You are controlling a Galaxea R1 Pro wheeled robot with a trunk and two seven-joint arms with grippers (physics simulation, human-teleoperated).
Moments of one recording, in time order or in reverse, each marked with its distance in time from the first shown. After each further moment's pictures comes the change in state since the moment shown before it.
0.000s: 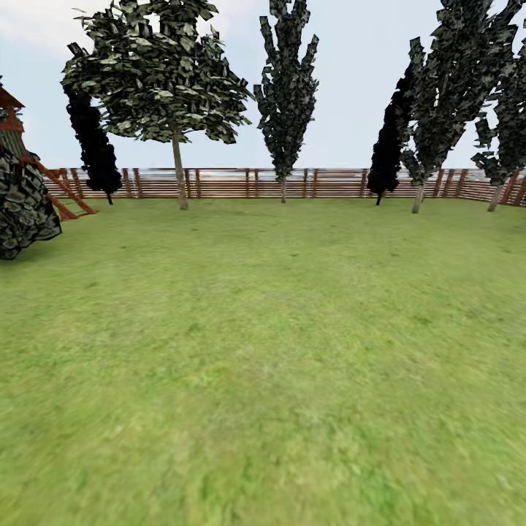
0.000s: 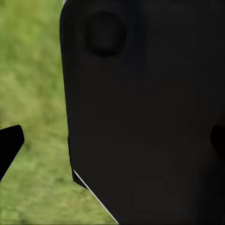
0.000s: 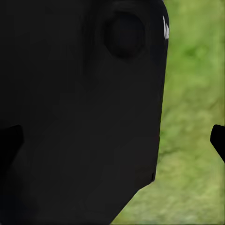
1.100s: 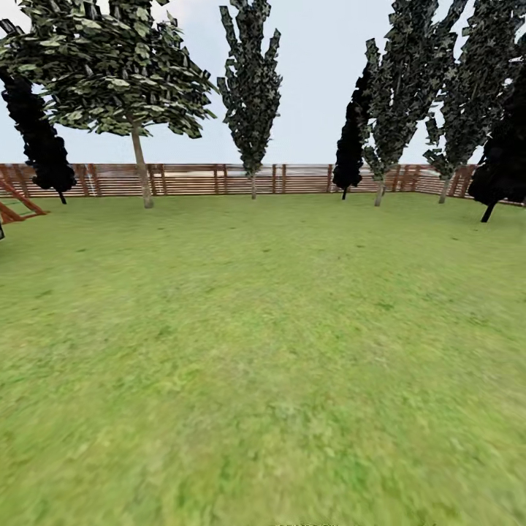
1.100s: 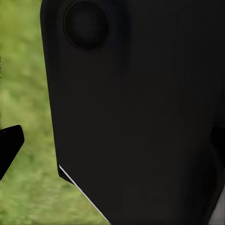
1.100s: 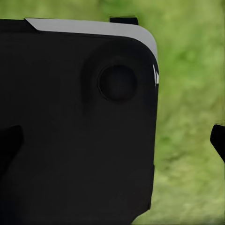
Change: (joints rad) left arm 0.004 -0.017 0.005 -0.005 0.004 -0.003 -0.009; right arm -0.063 -0.005 -0.002 -0.003 -0.004 -0.003 -0.001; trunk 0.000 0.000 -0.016
